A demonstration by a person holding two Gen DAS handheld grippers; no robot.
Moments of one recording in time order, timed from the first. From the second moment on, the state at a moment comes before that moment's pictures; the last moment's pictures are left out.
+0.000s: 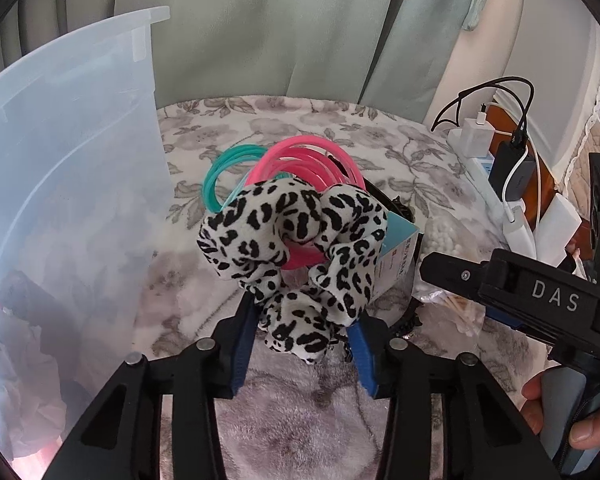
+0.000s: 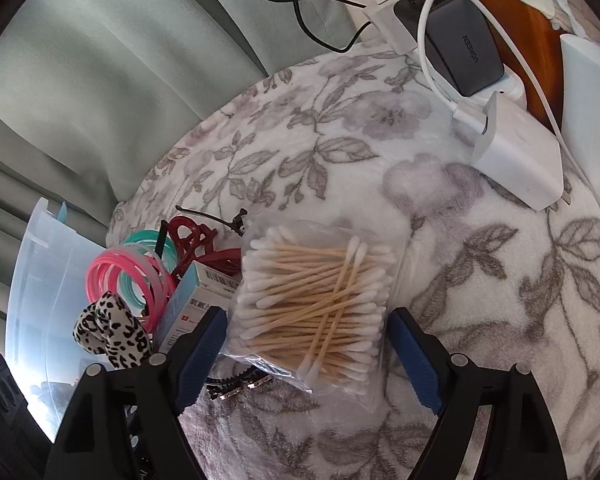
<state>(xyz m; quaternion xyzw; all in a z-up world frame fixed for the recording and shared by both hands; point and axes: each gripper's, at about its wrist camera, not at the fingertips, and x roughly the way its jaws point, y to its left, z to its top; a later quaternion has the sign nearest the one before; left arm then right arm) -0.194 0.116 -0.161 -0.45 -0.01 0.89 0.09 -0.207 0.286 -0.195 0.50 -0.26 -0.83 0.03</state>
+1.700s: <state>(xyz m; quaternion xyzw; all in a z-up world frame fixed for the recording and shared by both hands) -0.018 0.025 0.040 -0.21 -0.09 0.97 0.12 -0.009 0.239 0.041 0.26 -0.24 -0.92 0.16</state>
